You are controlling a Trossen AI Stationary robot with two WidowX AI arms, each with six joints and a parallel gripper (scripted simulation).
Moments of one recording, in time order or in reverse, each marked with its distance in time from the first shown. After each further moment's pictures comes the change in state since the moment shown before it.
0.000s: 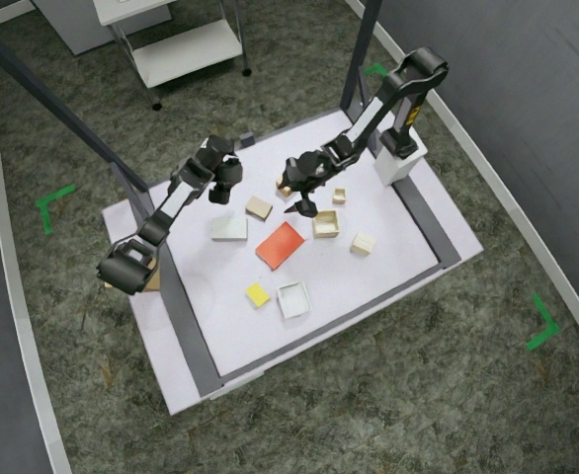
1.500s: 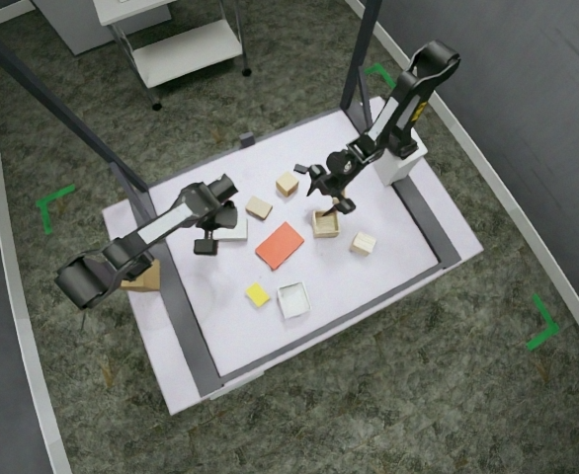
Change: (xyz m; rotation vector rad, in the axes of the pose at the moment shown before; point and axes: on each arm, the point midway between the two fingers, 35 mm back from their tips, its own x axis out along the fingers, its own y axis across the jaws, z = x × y) left arm -0.041 0.012 -0.104 -0.346 0.085 0.222; right arm -0.082 -0.155 0.010 -0.209 0.341 -0.565
